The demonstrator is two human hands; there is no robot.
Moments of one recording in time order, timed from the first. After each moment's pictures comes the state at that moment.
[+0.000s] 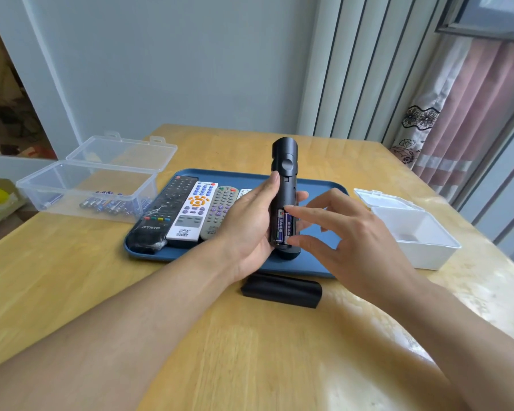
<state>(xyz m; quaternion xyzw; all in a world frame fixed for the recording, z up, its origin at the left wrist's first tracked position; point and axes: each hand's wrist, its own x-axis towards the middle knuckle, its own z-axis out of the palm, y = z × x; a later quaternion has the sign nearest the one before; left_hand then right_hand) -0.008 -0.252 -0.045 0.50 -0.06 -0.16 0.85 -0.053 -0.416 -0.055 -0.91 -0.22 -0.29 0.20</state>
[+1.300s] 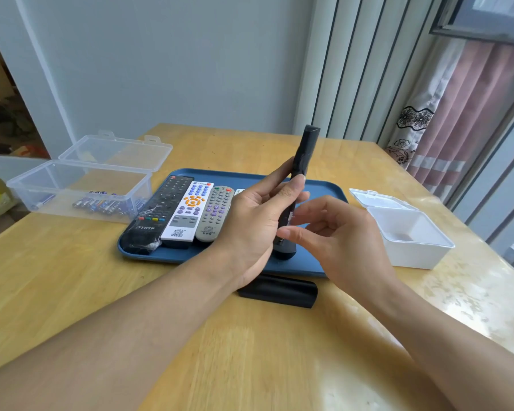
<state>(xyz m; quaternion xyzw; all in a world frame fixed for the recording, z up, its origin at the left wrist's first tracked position) -0.017 -0.262 -0.045 0.51 -0.16 -0.09 0.84 -0.055 -0.396 -0.054 -0.84 -0.07 -0.22 0.49</state>
